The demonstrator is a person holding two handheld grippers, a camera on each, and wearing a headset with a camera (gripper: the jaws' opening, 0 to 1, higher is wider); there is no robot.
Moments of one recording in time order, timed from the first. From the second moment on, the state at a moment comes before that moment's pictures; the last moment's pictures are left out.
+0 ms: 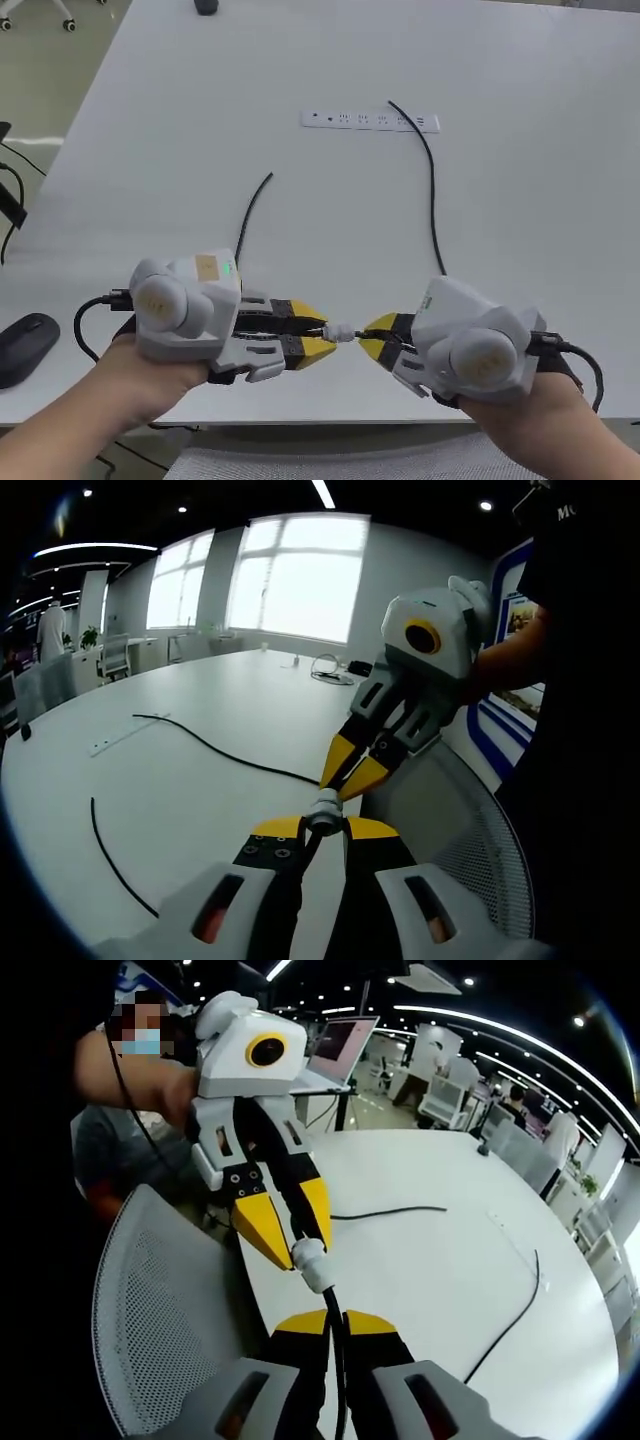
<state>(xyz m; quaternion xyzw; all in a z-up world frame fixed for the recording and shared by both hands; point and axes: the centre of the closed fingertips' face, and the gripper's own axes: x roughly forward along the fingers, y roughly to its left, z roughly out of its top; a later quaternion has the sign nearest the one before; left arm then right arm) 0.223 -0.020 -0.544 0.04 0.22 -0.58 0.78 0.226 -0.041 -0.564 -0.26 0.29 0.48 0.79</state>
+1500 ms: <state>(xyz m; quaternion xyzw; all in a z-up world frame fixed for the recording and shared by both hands) 0.235 -0.019 -0.545 0.04 0.22 -0.58 0.78 0.249 -0.106 -0.611 -0.19 0.39 0.37 0.82</state>
